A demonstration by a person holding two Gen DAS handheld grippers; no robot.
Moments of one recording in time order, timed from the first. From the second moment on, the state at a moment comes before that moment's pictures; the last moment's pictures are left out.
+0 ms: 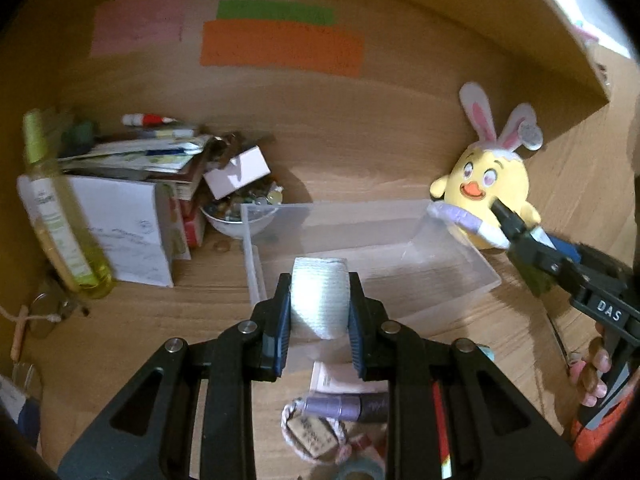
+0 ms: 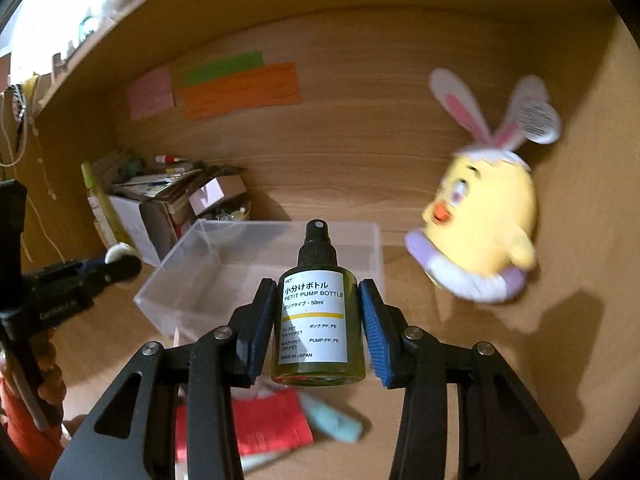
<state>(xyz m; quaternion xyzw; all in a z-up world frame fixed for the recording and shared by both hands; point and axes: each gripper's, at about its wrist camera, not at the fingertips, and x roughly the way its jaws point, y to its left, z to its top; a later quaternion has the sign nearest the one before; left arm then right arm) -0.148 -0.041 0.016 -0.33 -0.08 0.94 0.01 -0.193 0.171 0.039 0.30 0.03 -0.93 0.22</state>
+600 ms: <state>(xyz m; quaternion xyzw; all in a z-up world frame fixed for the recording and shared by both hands) -0.234 -0.014 -0.039 -0.46 -0.02 0.89 0.04 -0.290 0.107 -0.040 0.45 0.10 -0.86 0.23</state>
